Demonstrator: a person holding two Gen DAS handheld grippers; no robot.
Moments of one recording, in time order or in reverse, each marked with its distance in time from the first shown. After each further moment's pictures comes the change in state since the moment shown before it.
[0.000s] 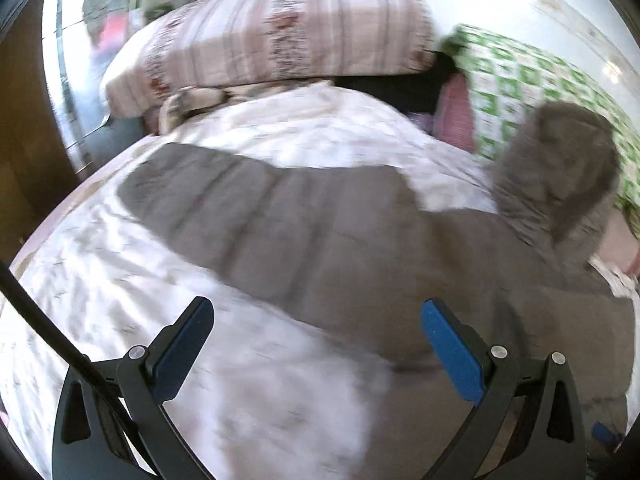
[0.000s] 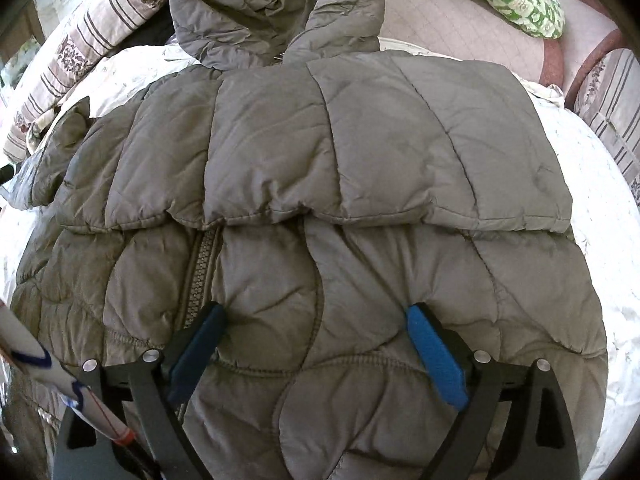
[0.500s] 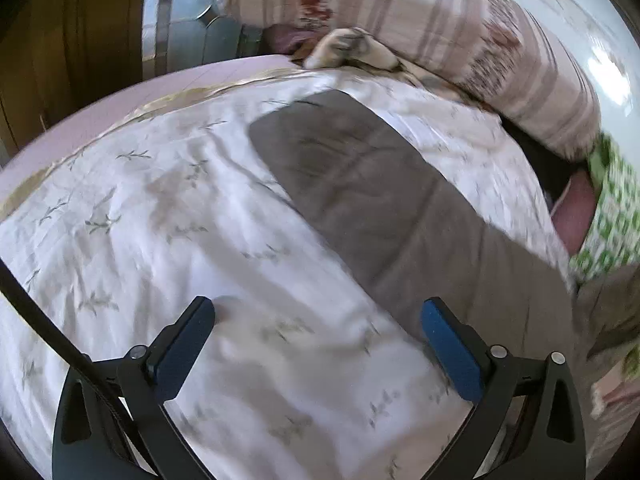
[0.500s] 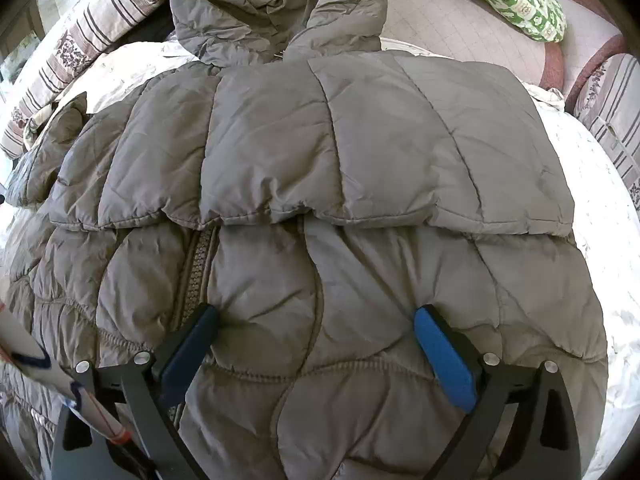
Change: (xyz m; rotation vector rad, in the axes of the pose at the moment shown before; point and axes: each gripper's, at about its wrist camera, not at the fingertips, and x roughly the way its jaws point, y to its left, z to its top) left arm 0.074 0.191 0.020 -0.429 0.122 -0.008; right arm 0.003 0.002 0.001 -0.009 0.001 -0.015
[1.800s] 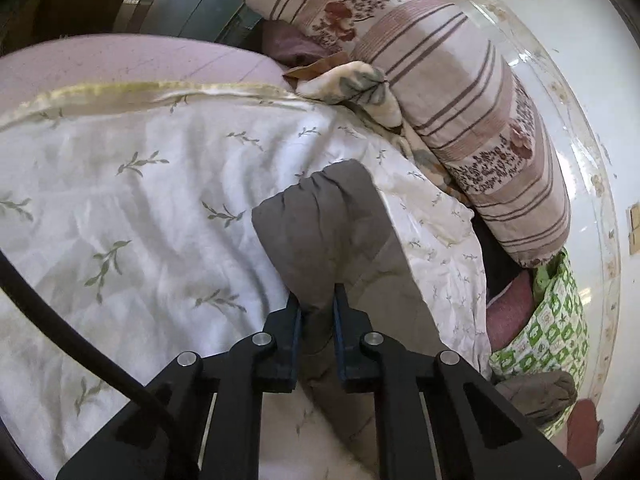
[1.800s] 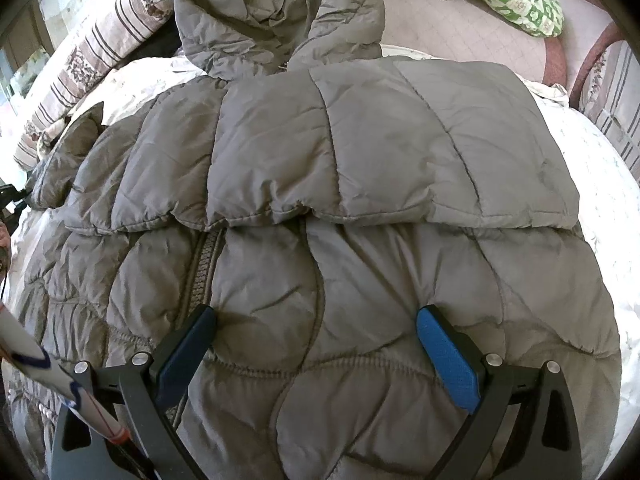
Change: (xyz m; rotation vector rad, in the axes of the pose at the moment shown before) left arm 0.056 0.026 0.066 -0.247 -0.044 -0.332; right arm -0.008 -0.007 -0.010 0.027 -0.054 0.069
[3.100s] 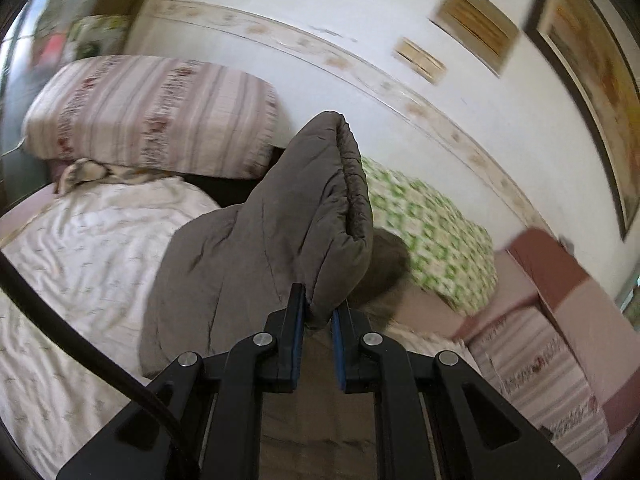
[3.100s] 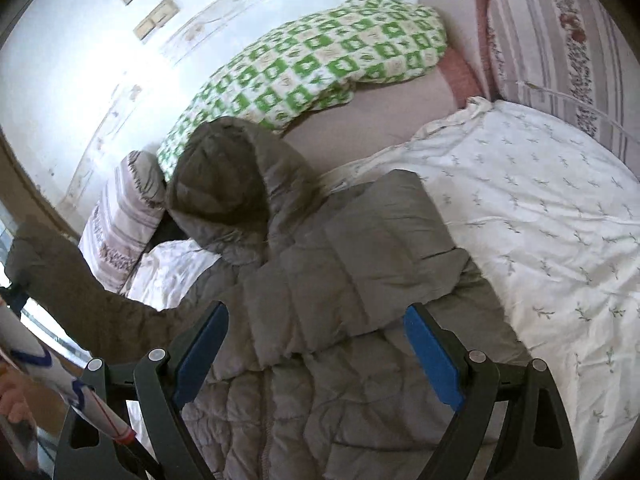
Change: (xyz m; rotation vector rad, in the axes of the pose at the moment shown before) left arm -0.224 -0.341 -0.240 0.613 0.012 -0.273; right arm -0.148 -0.107 0.028 0.431 -0.317 0.184
